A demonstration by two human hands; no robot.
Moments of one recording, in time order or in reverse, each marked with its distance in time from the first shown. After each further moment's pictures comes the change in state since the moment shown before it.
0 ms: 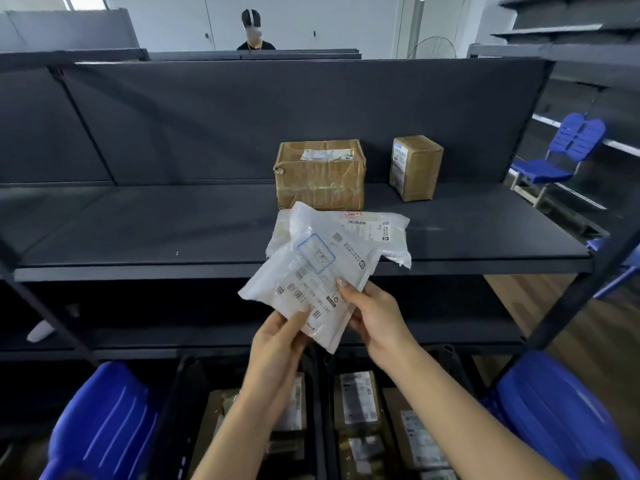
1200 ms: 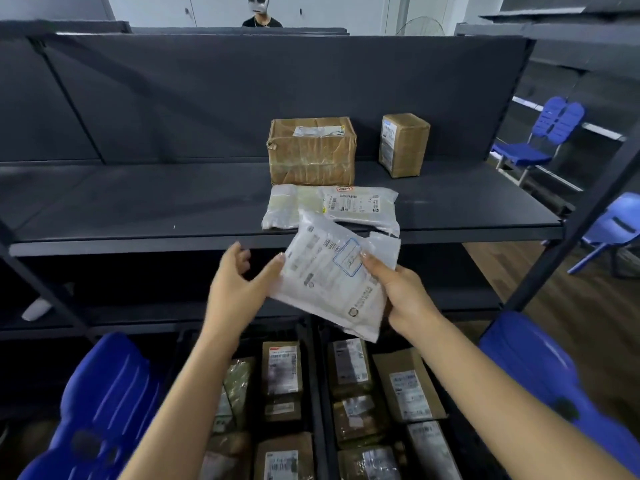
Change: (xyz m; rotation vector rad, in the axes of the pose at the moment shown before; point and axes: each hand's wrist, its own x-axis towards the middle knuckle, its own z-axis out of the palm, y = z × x) left_hand -0.003 0.050 -0.024 0.828 0.275 0.112; right_hand -0.038 -0.013 -0.022 -0.026 0.189 0.064
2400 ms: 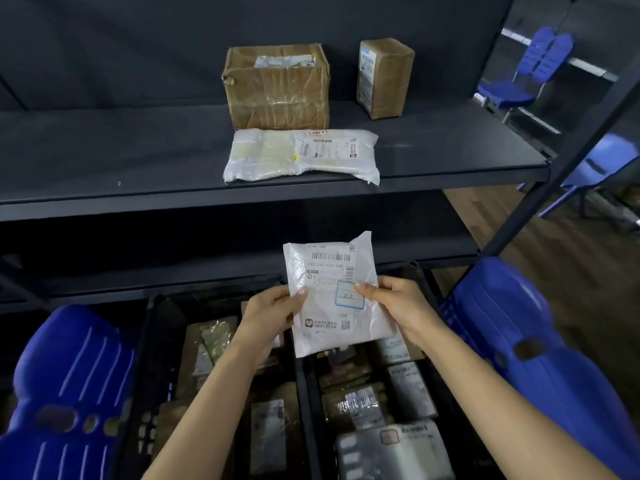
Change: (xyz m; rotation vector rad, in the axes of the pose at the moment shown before) left_hand -0.032 -0.083 0.073 -0.258 -0.409 -0.414; right_hand -0.001 0.073 -0.088 -0.336 0.011 0.095
